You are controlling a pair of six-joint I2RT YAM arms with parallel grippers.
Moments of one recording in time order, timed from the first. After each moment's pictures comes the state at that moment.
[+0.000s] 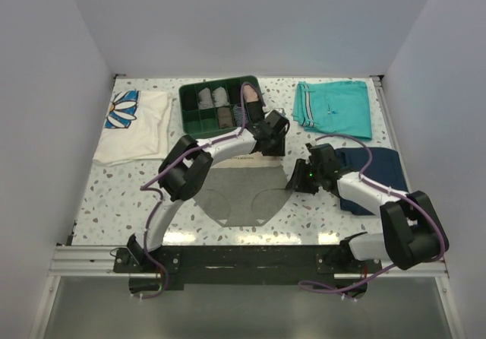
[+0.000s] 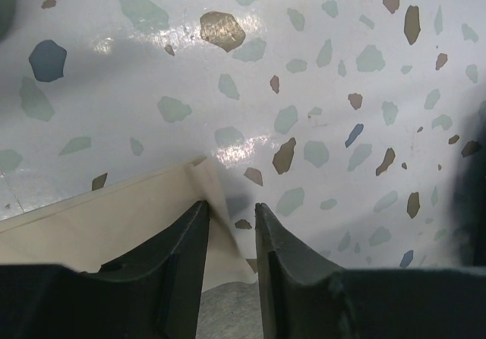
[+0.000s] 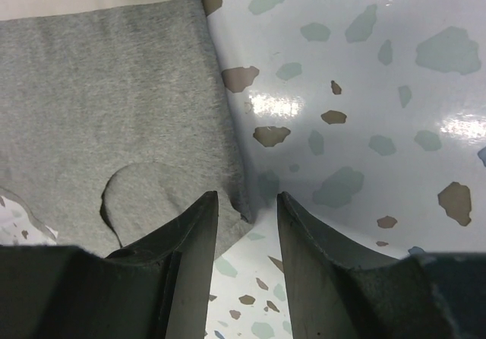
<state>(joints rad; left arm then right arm) -0.81 2.29 1.78 -0.39 -0.07 -0.70 0.36 1.34 0.57 -0.20 -0.21 0.56</state>
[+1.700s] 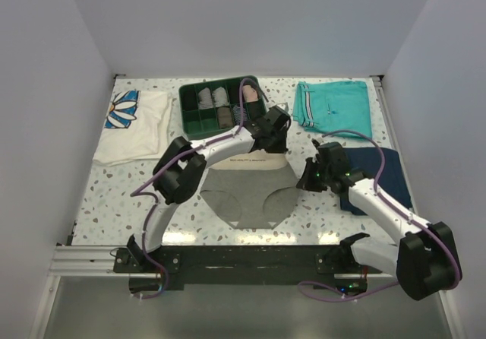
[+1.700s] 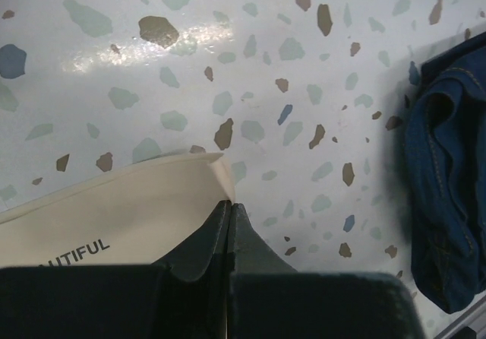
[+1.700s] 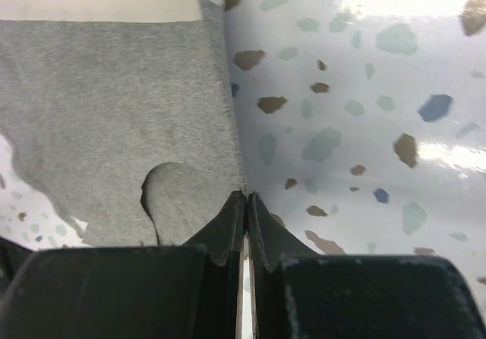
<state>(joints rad) -0.83 2.22 1.77 -0.40 -0.03 -0.69 0.36 1.12 0.61 -0.40 -0.15 0.49</state>
